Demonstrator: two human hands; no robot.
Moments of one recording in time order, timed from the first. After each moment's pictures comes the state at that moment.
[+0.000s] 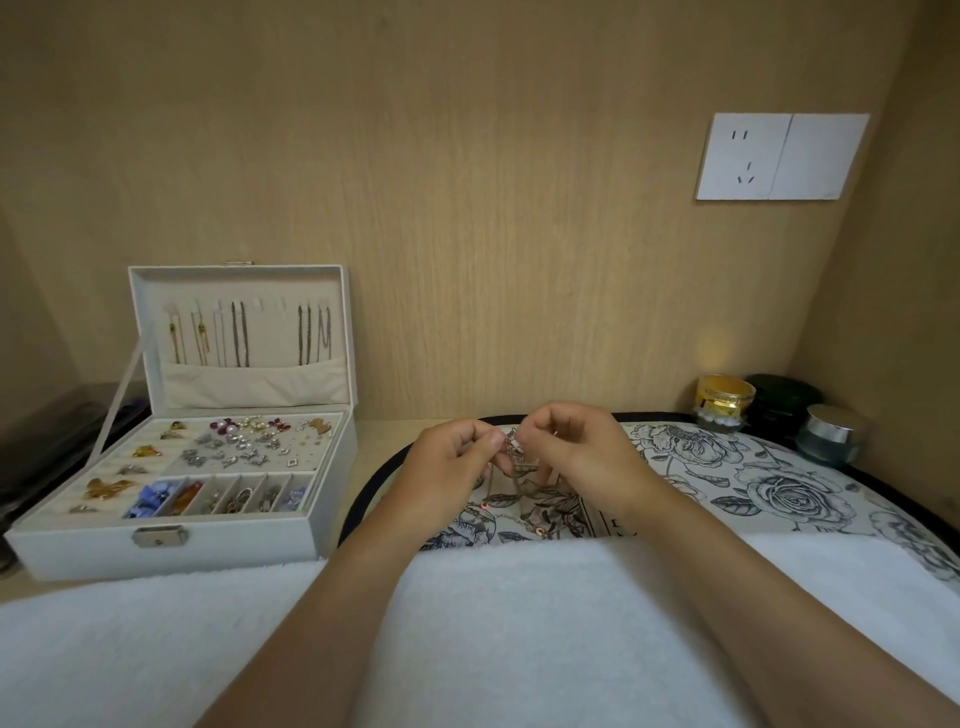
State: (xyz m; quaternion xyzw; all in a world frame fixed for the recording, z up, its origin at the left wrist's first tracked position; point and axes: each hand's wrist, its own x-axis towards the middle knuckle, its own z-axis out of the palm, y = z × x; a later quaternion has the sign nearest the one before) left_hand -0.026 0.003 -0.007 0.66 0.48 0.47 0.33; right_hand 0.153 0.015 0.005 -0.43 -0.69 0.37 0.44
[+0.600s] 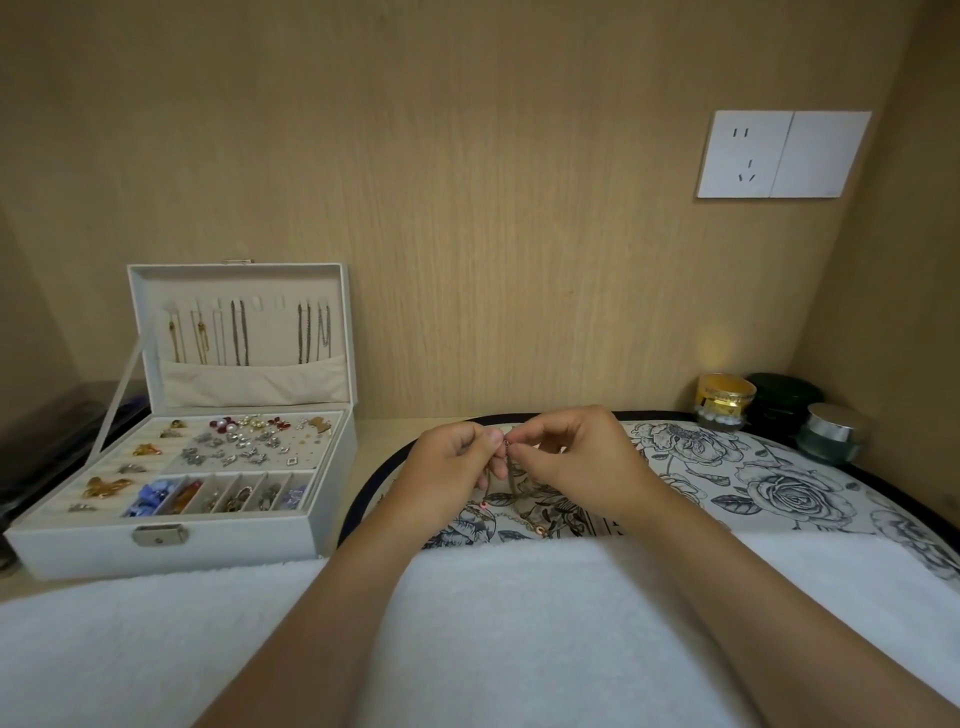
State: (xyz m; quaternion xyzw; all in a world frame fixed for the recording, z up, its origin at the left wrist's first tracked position) left_hand -0.025 0.004 -0.009 0.65 0.48 0.47 0.36; right_hand 0.150 0.017 0.000 -0.42 -0.74 0.30 0.44
